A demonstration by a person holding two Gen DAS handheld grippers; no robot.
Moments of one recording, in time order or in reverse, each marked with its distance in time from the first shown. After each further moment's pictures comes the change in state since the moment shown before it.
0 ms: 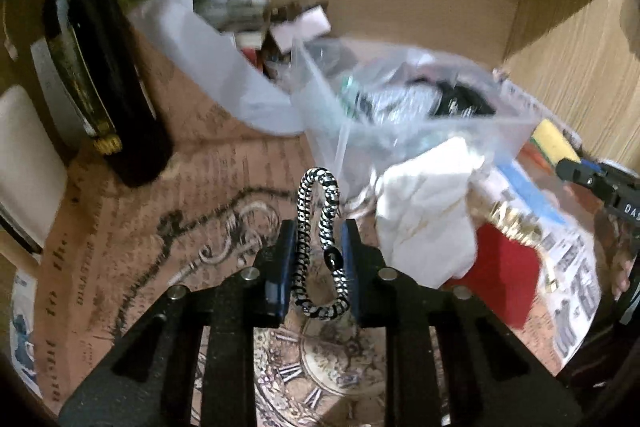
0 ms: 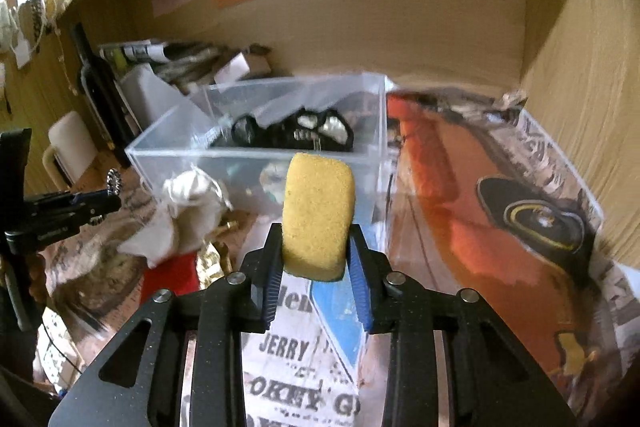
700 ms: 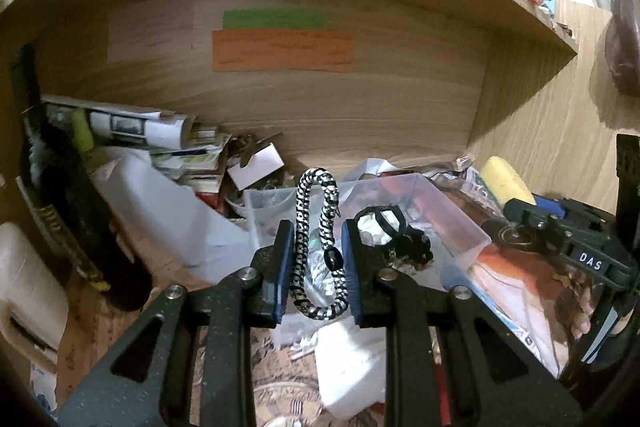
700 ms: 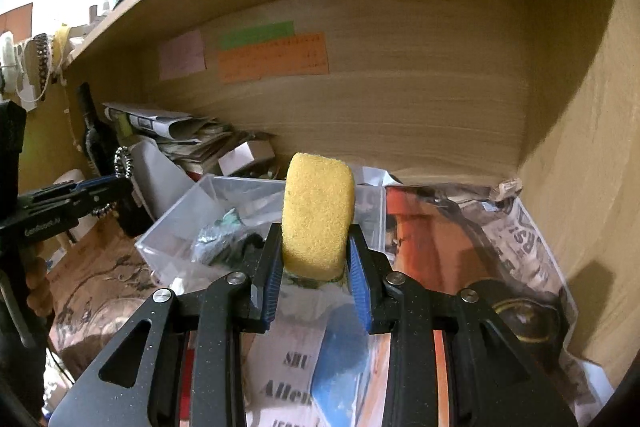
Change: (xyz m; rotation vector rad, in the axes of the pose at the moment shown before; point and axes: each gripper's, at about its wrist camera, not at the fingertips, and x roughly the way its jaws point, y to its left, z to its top) left arm -0.018 -0.034 0.095 0.048 -0.238 -0.070; right arm -0.011 0.007 0.061 -0.044 -0.184 -0.013
